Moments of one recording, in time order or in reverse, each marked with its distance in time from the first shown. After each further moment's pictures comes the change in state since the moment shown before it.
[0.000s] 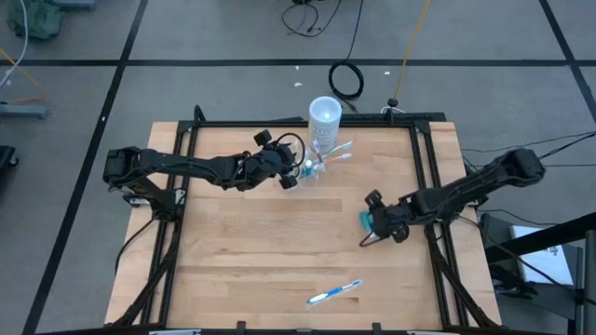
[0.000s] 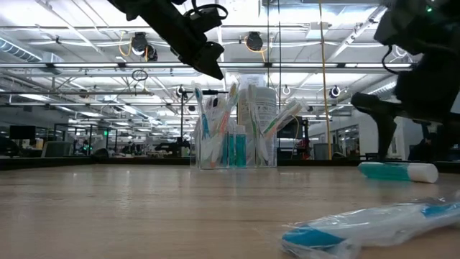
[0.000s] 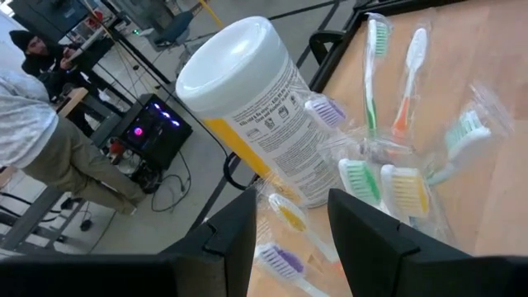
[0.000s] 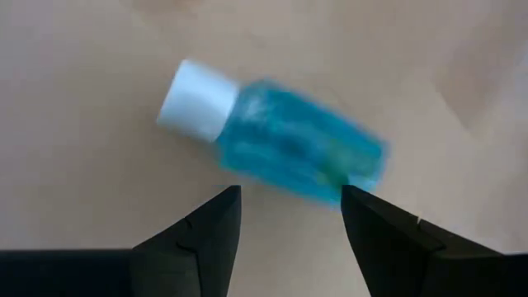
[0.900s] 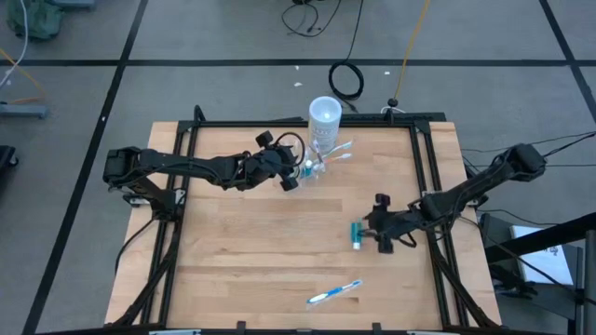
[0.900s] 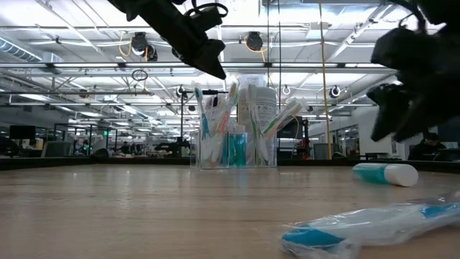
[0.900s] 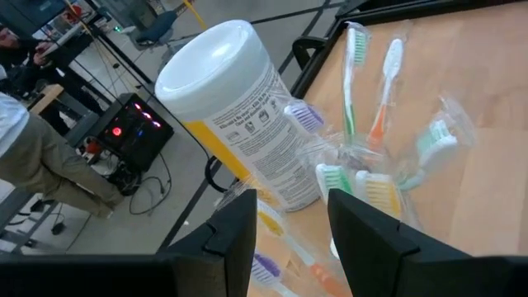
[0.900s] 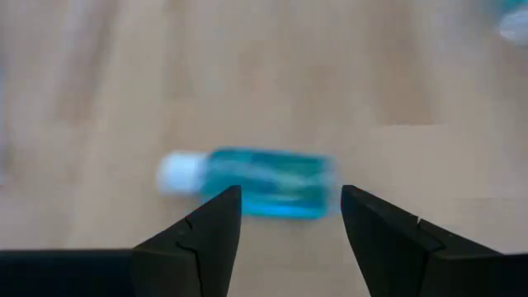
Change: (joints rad) left arm 0.000 0.000 0.000 0.001 0.057 -0.035; right arm 0.149 -0.092 -0.018 0.204 0.113 0.819
